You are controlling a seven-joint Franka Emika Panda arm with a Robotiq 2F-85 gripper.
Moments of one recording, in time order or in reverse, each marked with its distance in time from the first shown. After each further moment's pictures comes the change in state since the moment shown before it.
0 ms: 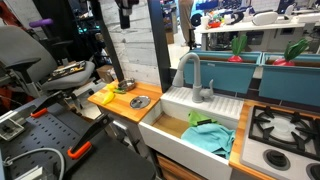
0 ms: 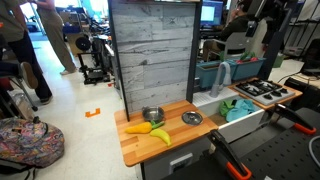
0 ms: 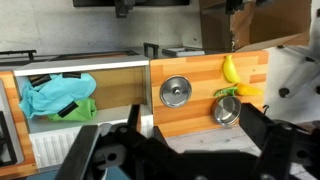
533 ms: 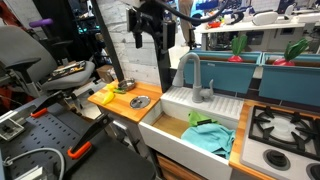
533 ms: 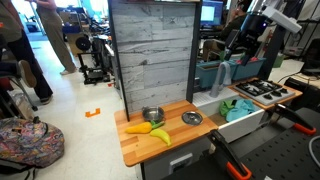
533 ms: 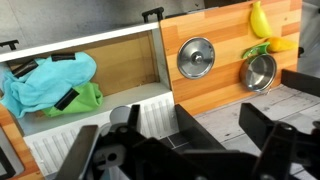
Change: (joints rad) arm -0.123 0.352 0.105 0.209 0.193 0.163 -0.037
